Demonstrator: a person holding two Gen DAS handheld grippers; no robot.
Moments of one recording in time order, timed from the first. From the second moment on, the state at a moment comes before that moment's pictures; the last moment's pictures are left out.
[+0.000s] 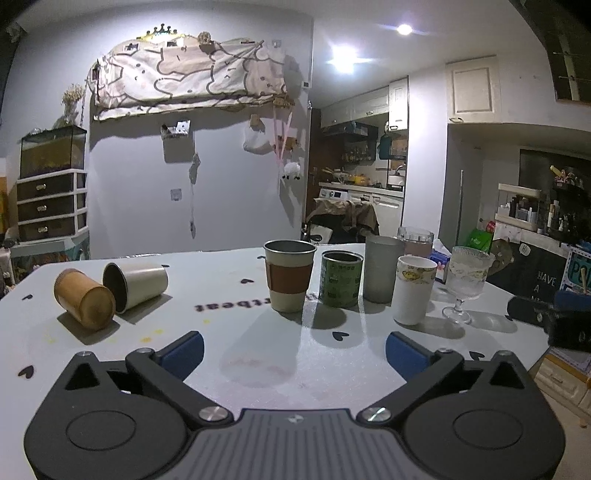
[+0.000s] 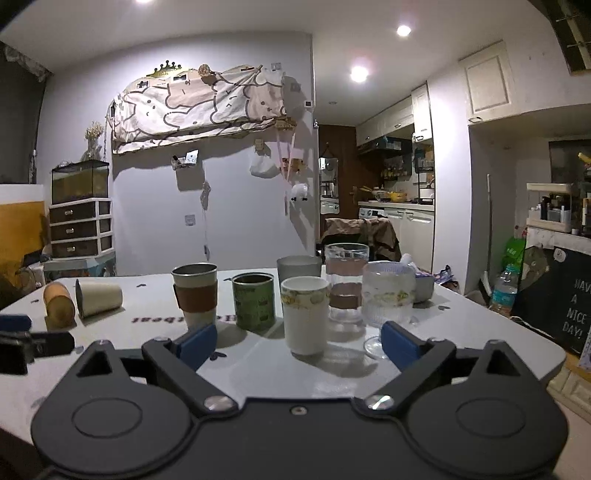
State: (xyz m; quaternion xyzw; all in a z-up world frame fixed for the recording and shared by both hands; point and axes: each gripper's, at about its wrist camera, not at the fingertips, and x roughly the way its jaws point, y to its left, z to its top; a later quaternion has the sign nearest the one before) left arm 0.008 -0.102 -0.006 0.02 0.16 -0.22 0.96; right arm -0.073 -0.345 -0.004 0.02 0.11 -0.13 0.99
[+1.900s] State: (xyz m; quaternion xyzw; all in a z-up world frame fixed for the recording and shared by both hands) left arm -0.008 -0.097 -0.008 0.02 0.16 -0.21 0.96; right arm -0.088 -0.330 -0.013 0.01 0.11 -0.13 0.99
